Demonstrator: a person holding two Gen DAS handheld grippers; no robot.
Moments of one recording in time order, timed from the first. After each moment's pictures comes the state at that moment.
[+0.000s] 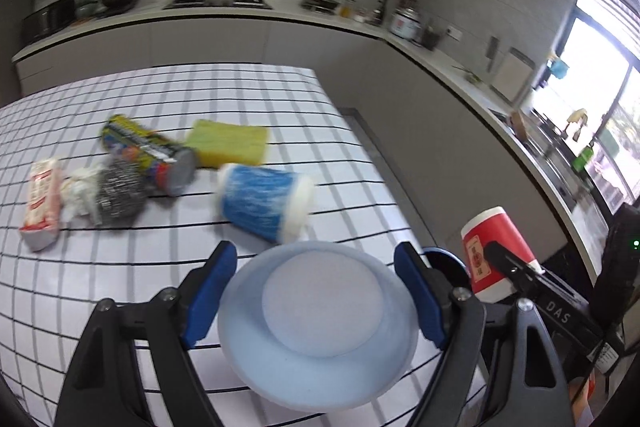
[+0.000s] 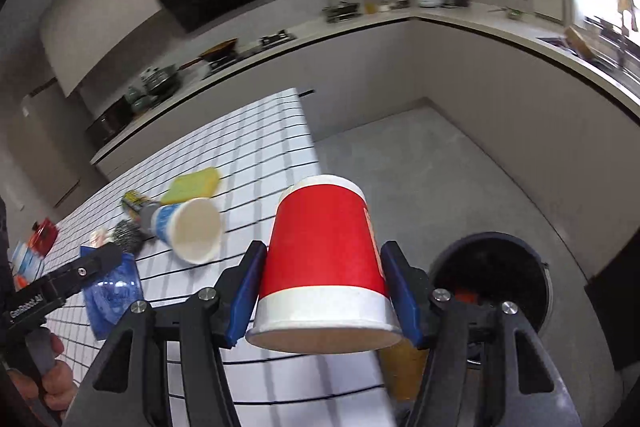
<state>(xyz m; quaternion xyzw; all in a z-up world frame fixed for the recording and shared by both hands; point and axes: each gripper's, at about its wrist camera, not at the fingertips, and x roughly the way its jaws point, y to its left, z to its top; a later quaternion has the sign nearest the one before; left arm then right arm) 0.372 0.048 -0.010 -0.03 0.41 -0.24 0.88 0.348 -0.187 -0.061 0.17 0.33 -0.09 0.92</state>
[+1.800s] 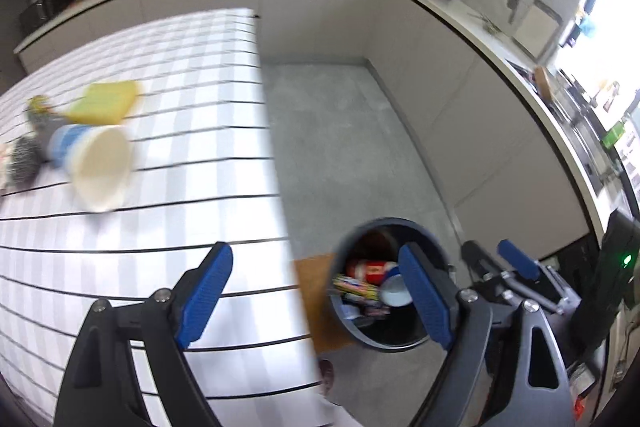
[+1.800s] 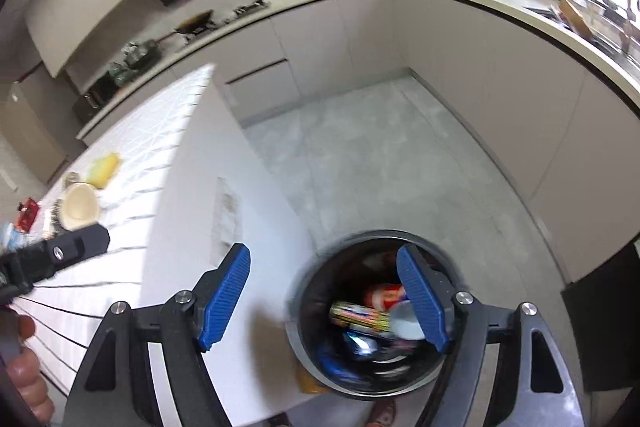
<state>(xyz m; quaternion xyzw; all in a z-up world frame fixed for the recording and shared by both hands) 0.341 -0.108 -0.021 0.00 0.49 -0.17 0.86 0.335 -0.362 -0.108 0.15 0.39 -0.06 0.90</state>
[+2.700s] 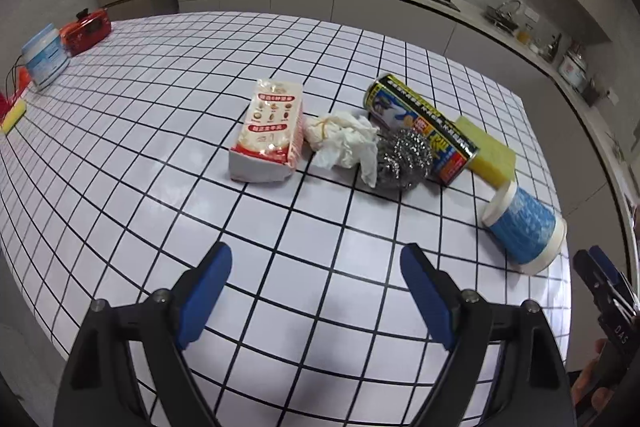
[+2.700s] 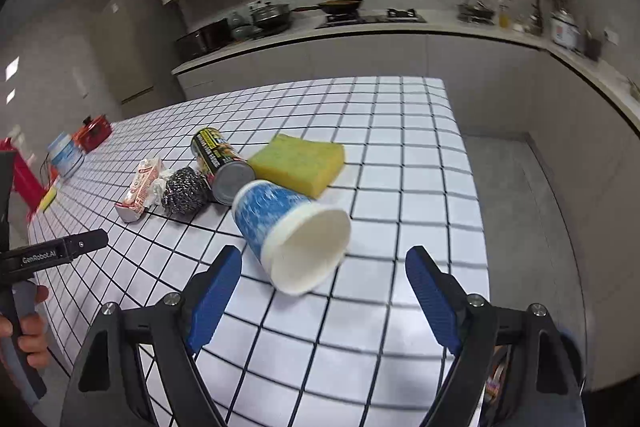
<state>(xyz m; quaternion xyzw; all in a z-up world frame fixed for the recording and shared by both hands) 0.388 0.215 -0.037 -0.10 0.46 0.06 0.88 0.460 -0.079 -0.071 0.02 0.37 0.11 0.92</state>
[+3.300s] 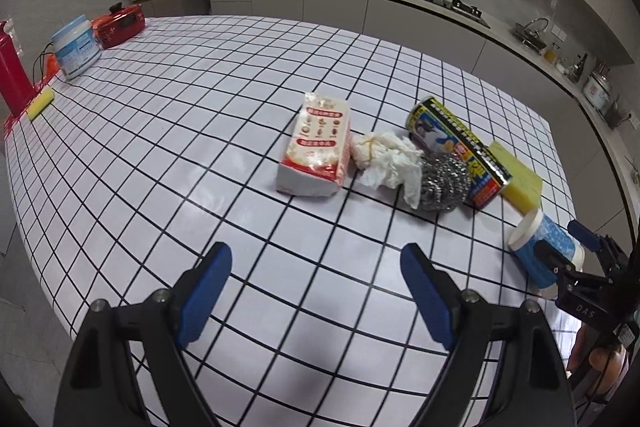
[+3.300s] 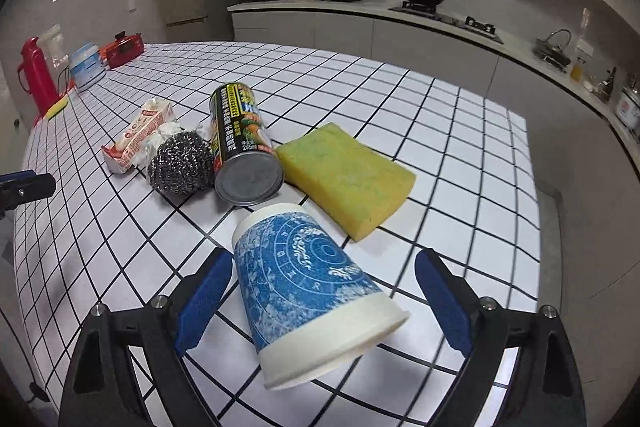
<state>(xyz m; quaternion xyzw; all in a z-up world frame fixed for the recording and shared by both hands) 0.390 0.245 -0.034 -0.10 0.45 0.12 0.88 0.536 -0.029 -0.104 -0.11 0.40 0.20 0.89</state>
